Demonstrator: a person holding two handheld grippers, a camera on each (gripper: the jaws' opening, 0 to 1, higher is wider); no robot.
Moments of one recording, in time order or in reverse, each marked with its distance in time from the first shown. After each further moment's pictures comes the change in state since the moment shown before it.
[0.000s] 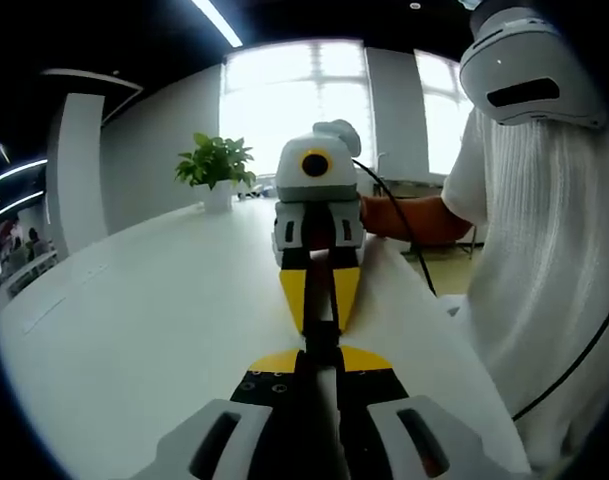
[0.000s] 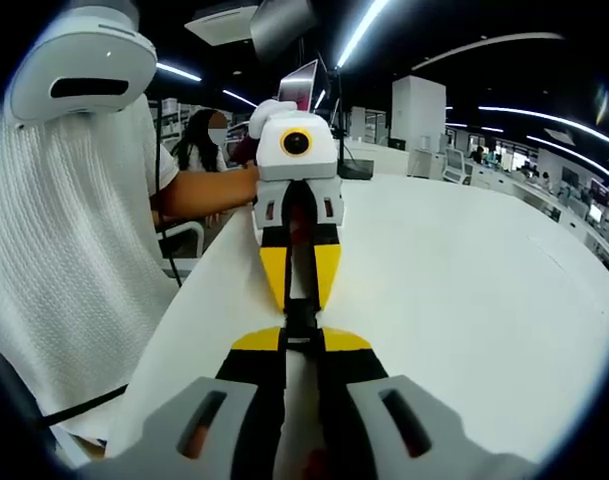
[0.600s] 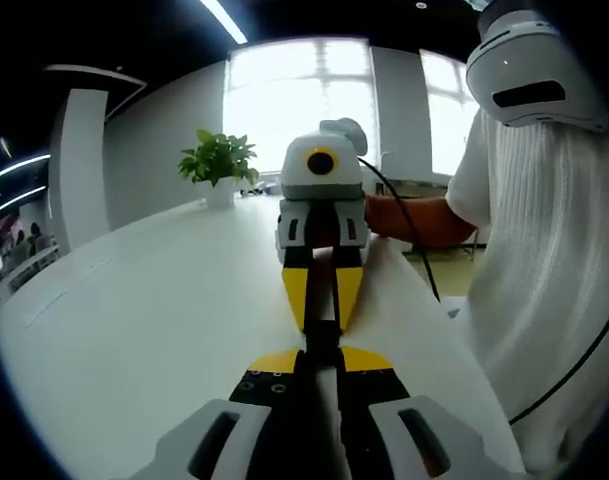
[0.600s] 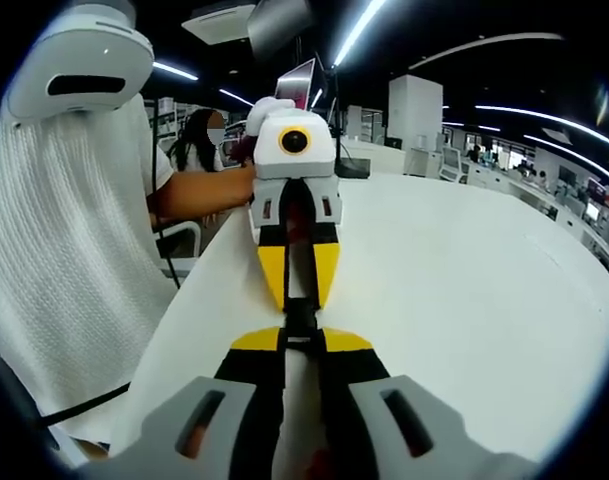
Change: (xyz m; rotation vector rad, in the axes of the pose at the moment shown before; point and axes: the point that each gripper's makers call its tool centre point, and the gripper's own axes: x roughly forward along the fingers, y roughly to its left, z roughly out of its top) left arm -0.003 -0.001 0.000 -0.019 0.007 0.007; right arm 0.000 0.002 0.000 0.006 0.009 -0.022
